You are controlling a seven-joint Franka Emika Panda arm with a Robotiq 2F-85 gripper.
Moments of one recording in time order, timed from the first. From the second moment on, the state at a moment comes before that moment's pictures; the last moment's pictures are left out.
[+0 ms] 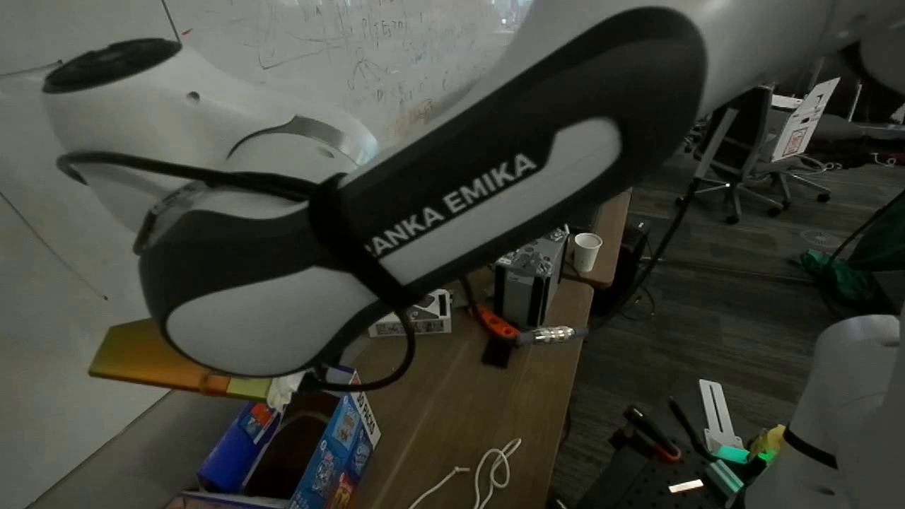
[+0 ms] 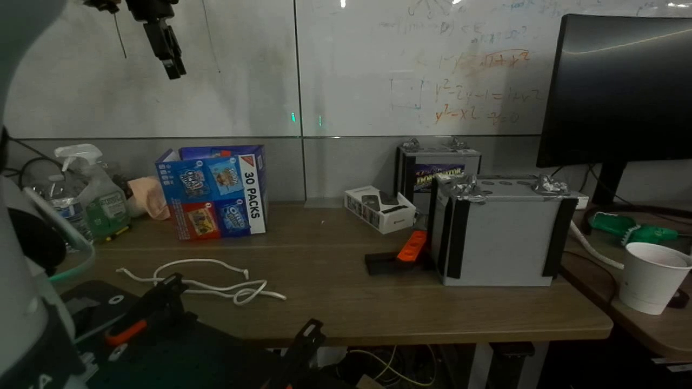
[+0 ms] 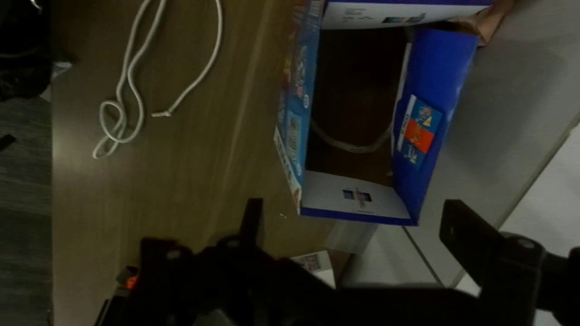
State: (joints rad) arm 0.41 0.06 0.36 -1.96 -0.27 2.14 1.69
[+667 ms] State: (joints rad) arm 0.28 -0.15 0.32 -2.42 -0.15 2.24 1.76
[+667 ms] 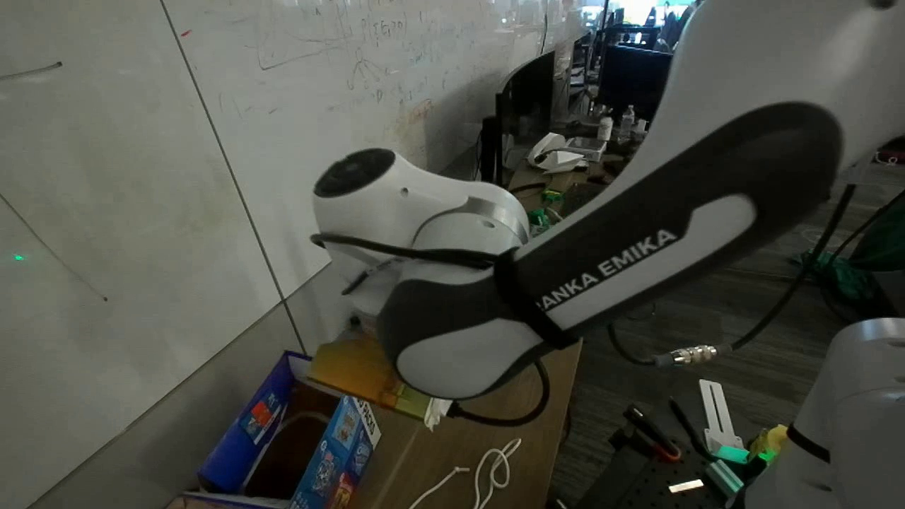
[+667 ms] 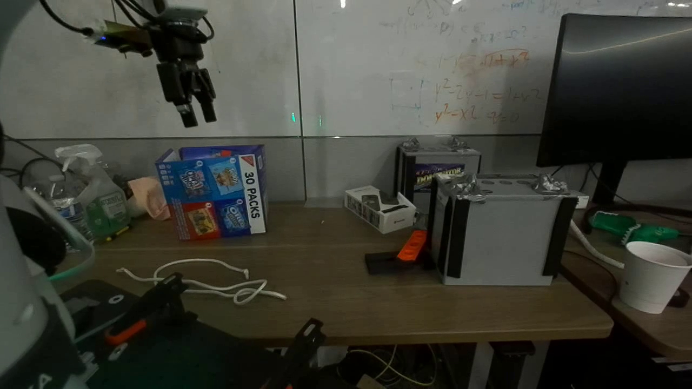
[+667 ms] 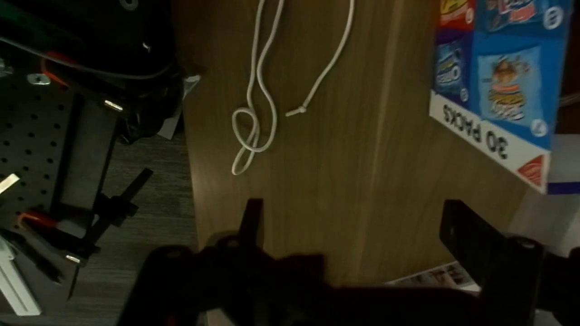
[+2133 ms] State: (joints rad) arm 0.15 0.54 0.27 -2.65 0.07 3.12 1.55
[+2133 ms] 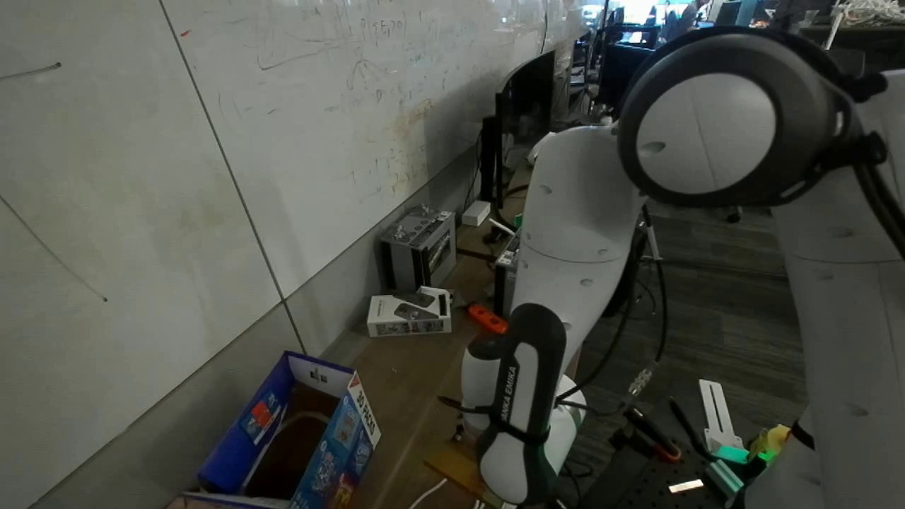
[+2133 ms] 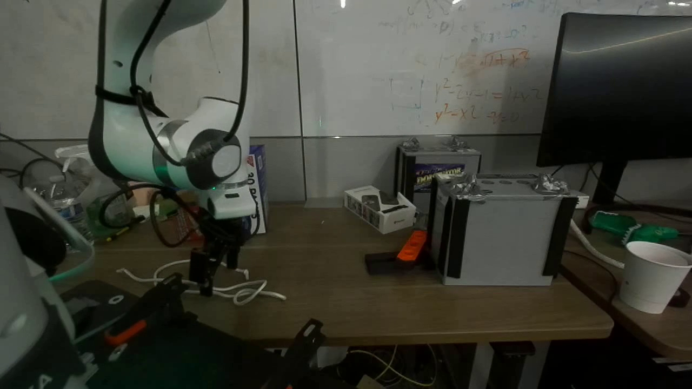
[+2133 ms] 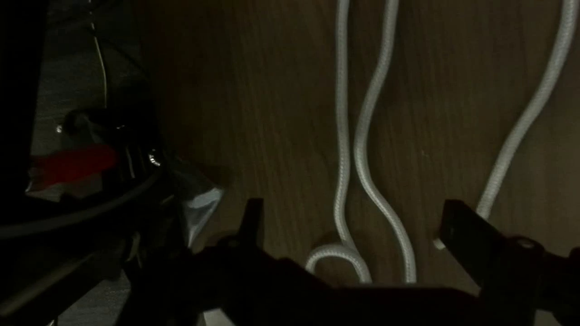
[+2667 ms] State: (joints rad) arm 0.16 0.62 0.26 -2.61 0.20 3.19 1.44
